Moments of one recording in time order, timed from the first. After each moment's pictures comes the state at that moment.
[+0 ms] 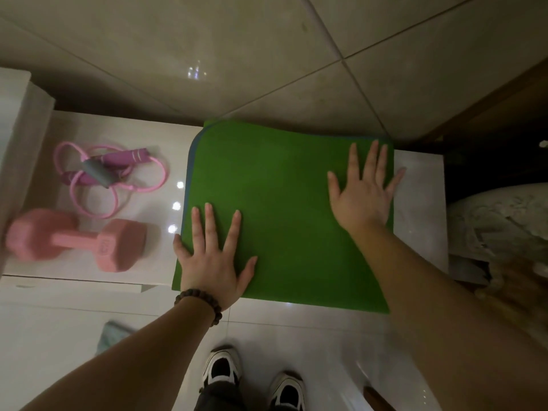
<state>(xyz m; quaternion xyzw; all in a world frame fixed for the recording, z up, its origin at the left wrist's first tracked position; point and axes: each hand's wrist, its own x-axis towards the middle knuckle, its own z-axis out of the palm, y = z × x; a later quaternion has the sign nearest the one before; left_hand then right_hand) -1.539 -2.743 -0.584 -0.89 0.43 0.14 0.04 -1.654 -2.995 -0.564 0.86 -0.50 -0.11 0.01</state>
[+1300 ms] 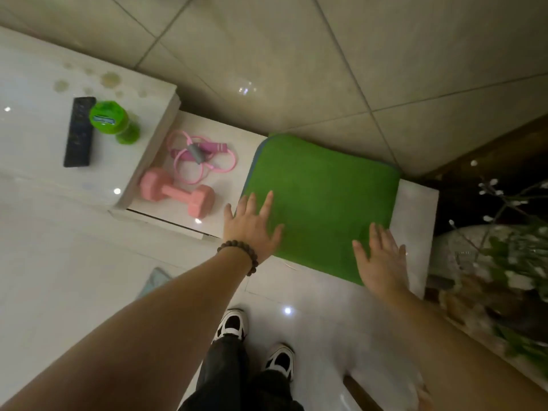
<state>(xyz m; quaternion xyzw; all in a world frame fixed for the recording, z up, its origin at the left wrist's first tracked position) -1.547 -2.725 -0.439 -0.90 0.36 0.24 0.02 -1.747 -2.900 -0.449 0.86 -0.44 -0.21 -0.14</state>
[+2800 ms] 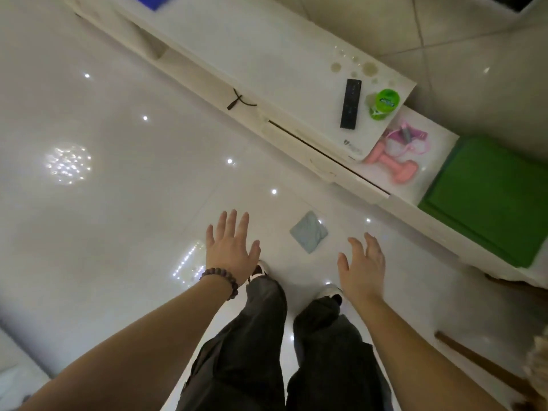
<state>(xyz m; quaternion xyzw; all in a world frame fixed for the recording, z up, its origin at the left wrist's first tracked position) -1.464 -2.119 -0.249 -0.95 0.14 0.29 -0.03 -1.590 -2.346 -0.276 0.90 -0.33 -0.18 -0.22</state>
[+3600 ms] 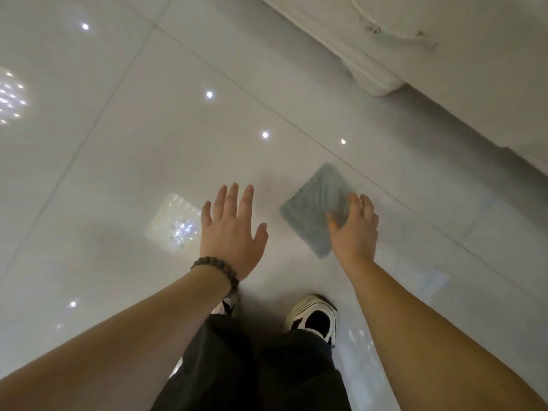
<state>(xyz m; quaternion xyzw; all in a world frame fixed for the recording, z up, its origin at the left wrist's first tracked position) -1.461 -2.186 -0.773 -0.93 0.15 0.33 -0.03 -1.544 -2.384 -0.845 0.86 -0.39 -0.20 -0.25</state>
